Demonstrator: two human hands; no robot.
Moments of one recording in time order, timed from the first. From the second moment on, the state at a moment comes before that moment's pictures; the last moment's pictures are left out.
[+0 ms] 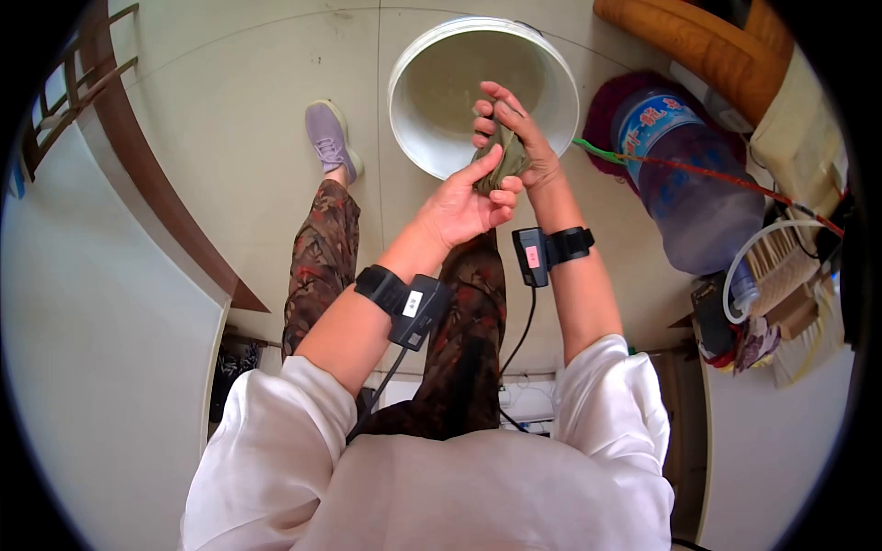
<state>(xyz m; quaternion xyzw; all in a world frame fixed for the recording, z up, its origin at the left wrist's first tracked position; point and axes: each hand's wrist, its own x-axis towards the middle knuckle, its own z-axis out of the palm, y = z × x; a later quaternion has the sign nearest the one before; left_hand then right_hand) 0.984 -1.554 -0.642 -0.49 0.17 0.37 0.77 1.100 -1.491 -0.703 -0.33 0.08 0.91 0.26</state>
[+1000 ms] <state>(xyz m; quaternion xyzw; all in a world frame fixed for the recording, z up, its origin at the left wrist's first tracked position) 0.997 -1.529 -0.681 0.41 0.66 -0.08 0.63 1.105 -1.498 -0.771 -0.76 -0.28 0.59 0.00</state>
